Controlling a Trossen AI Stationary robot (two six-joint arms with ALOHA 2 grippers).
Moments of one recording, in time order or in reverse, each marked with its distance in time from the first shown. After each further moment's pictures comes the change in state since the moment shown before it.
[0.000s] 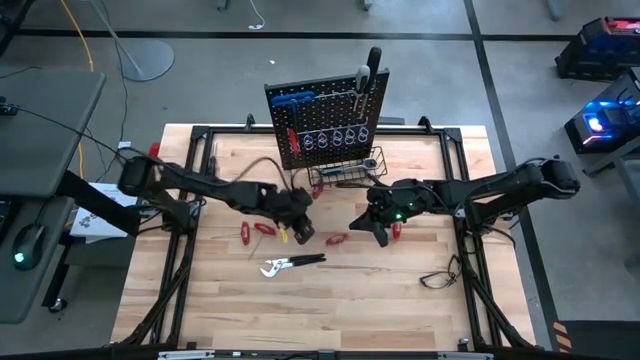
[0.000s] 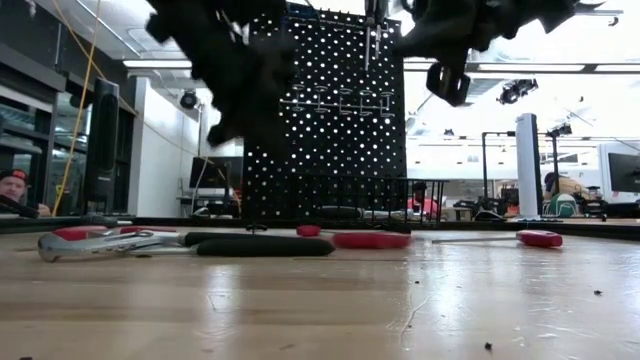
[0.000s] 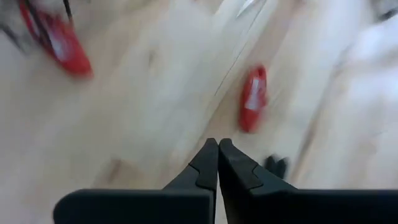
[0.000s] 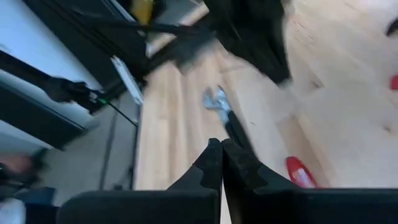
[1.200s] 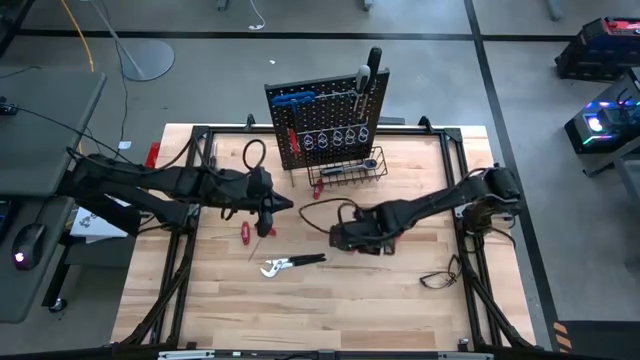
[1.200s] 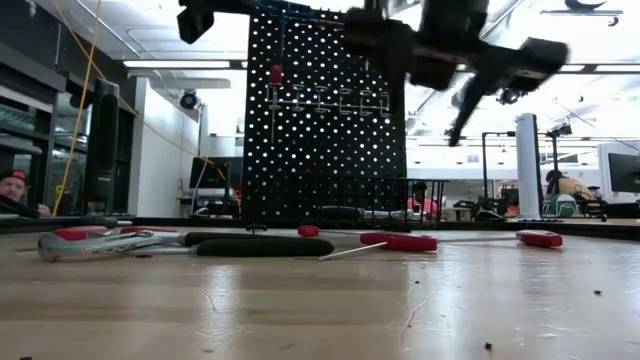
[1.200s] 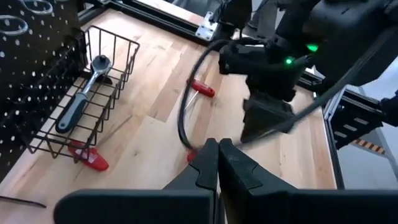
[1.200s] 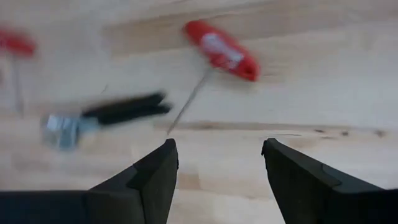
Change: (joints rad) left arm -0.097 -0.480 0.002 -0.073 -0.142 0.190; right arm 0.171 0.542 0.635 -0.909 0.166 1.318
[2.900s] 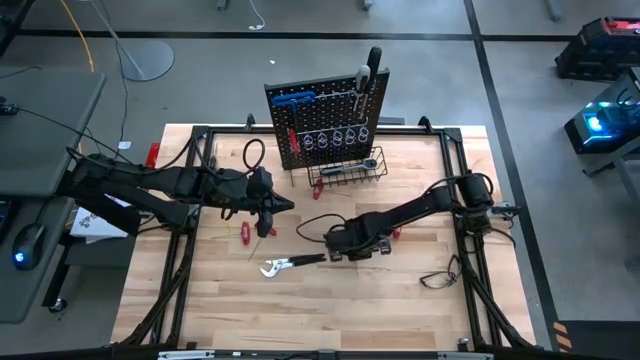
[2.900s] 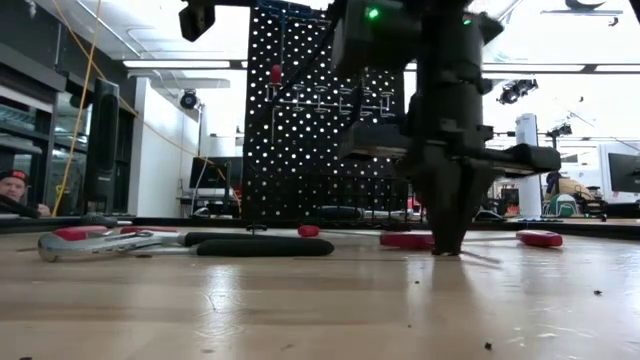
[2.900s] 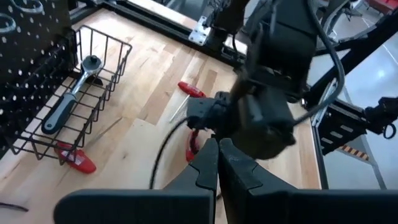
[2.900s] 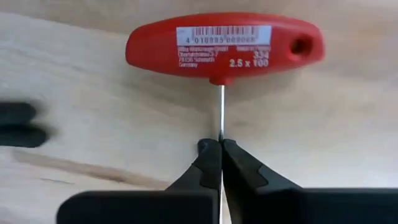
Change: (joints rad) left arm 0.000 0.000 0.000 0.032 0.018 -0.036; right arm -0.043 0.212 -0.086 0.076 -0.084 -0.337
